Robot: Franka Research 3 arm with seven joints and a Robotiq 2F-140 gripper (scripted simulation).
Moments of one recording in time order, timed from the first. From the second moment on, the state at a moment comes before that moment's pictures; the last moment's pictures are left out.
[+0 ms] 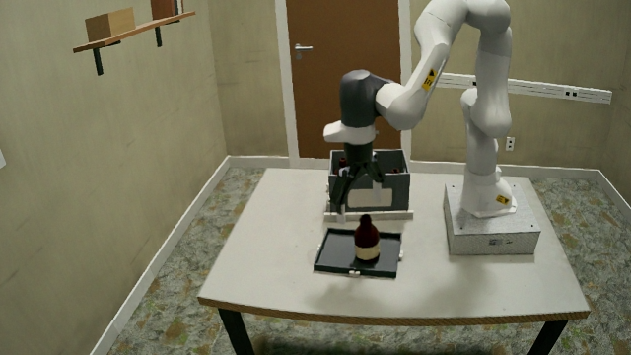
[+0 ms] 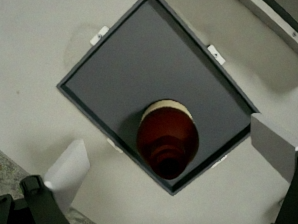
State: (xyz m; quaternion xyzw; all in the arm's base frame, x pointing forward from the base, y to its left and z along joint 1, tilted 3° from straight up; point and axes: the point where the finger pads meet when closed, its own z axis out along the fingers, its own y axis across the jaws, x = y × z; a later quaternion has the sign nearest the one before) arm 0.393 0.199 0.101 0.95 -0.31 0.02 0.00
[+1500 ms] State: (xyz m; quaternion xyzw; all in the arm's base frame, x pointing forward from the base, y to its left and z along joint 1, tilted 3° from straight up) arm 0.394 0.198 0.113 0.95 -0.31 0.02 0.00
